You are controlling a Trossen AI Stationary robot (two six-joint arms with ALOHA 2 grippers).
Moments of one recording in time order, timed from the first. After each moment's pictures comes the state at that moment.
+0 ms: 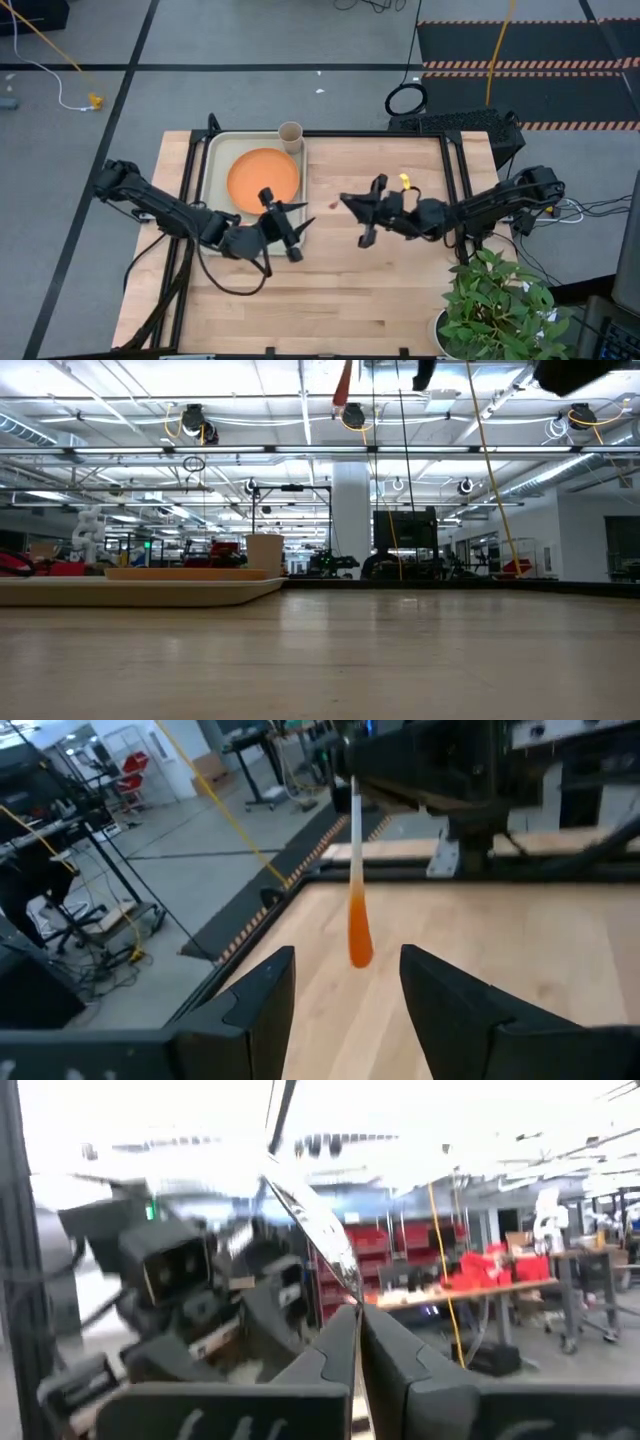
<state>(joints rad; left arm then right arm) -0.42 1.42 1.09 0.00 -0.92 0.01 0.22 1.41 0.65 1.16 0.48 -0.02</state>
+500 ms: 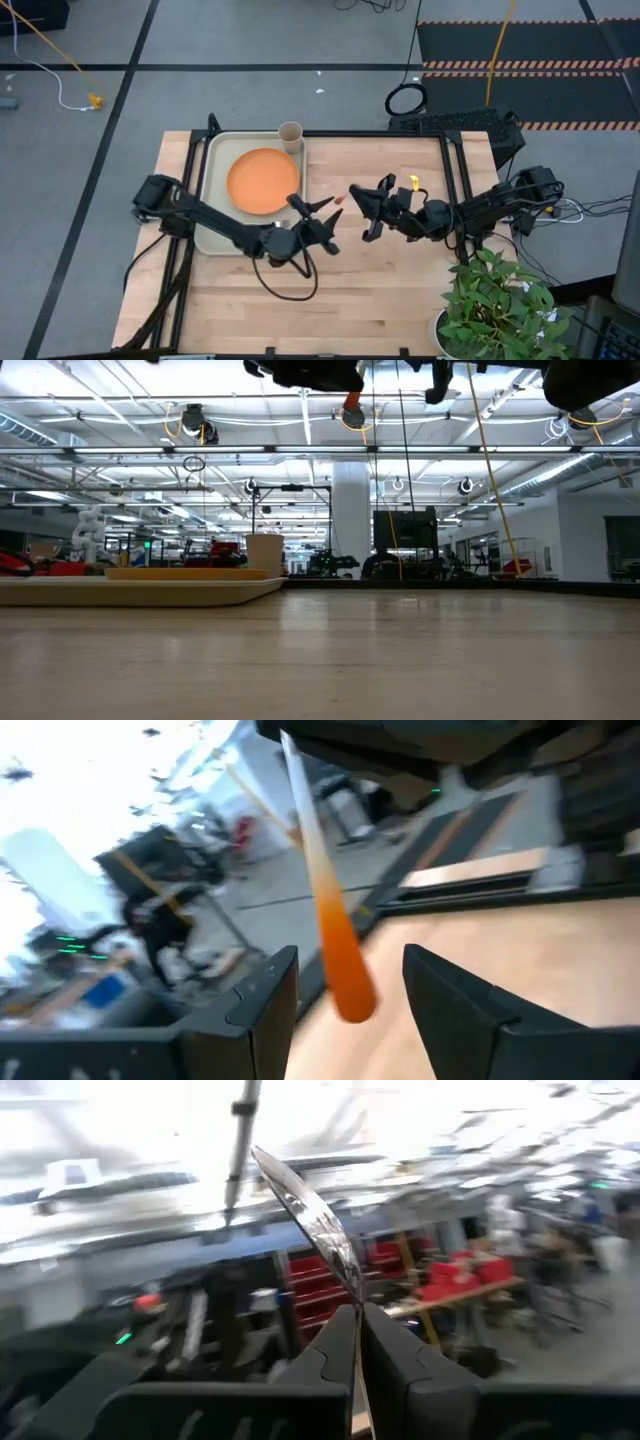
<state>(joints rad) -0.33 1.80 1.09 0.75 -1.04 0.52 0.23 1.43 0.57 1.35 0.59 0.00</state>
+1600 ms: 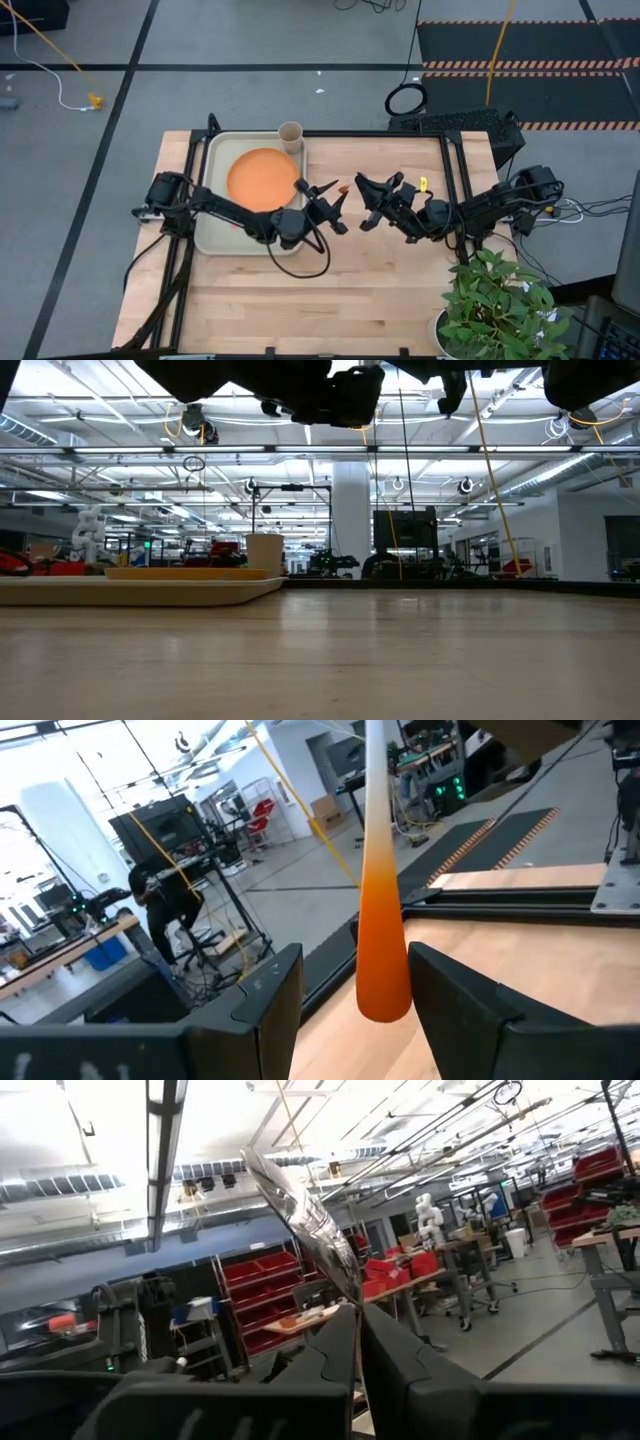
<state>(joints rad) -0.18 1.86 1.09 0.83 -0.96 0.42 0.23 1.43 0.57 1.36 0.79 -0.01</state>
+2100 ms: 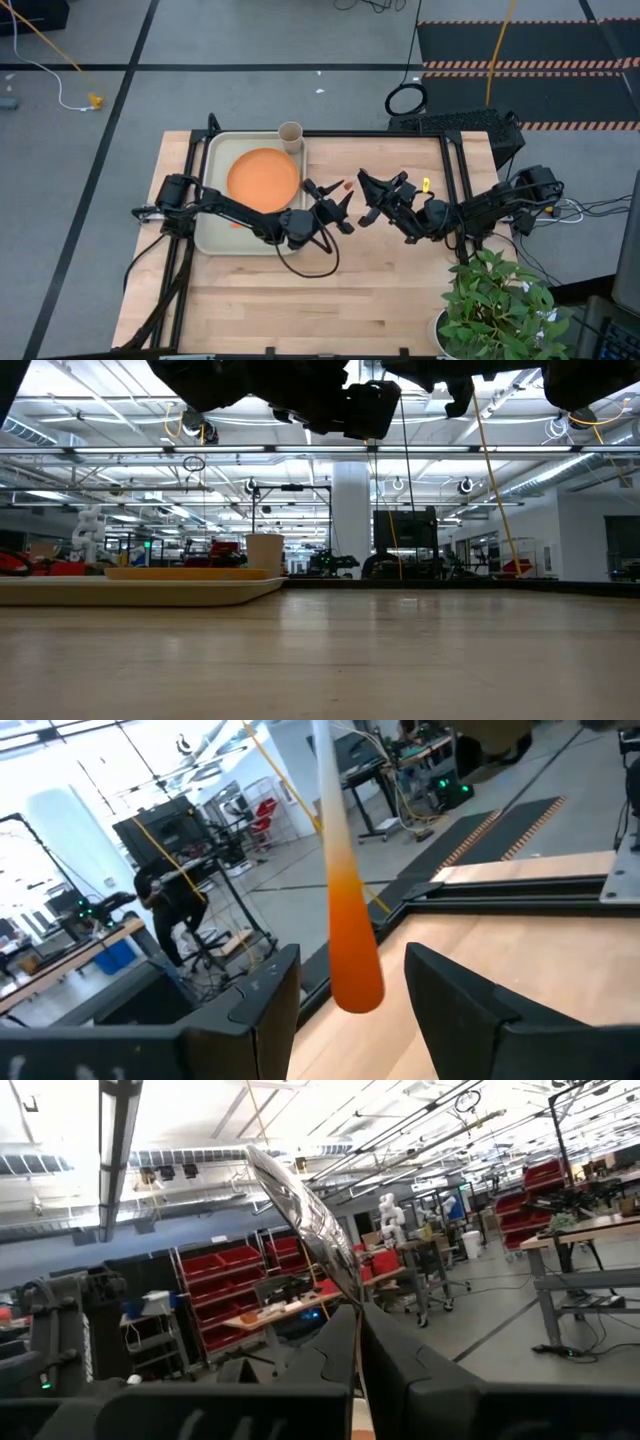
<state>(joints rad) -0.17 1.94 1.15 0.84 -0.96 0.45 0.23 1.43 0.57 1.35 0.89 -0.06</state>
